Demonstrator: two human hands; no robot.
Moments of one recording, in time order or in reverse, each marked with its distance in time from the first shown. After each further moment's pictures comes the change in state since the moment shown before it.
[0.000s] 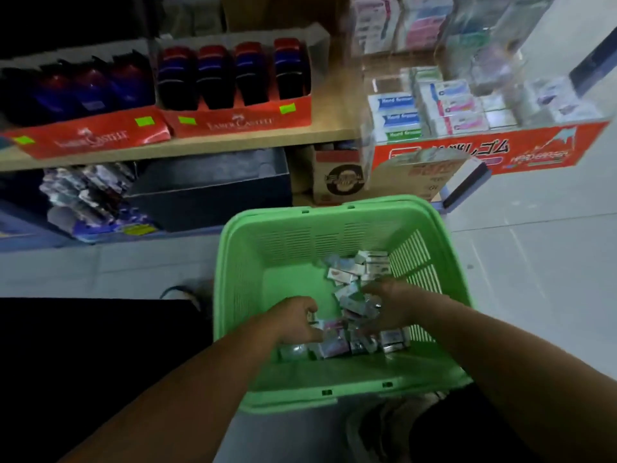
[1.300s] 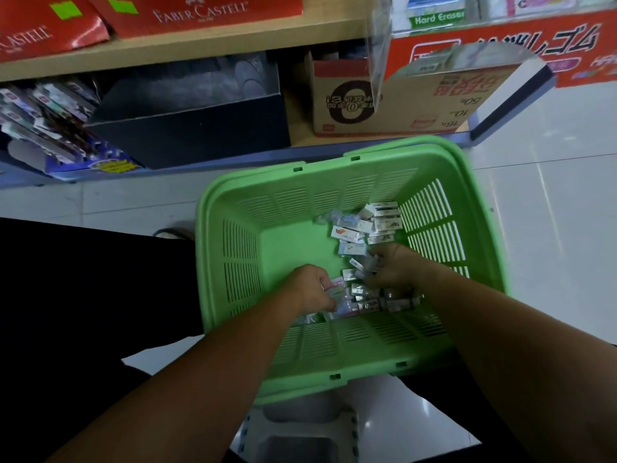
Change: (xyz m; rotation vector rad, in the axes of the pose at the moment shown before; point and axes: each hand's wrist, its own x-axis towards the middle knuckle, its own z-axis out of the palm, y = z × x) left_hand 0.038 -0.002 0.073 -0.246 0.089 -0.125; right_hand 0.062 0.045 0.069 0.560 -0.010 0.047
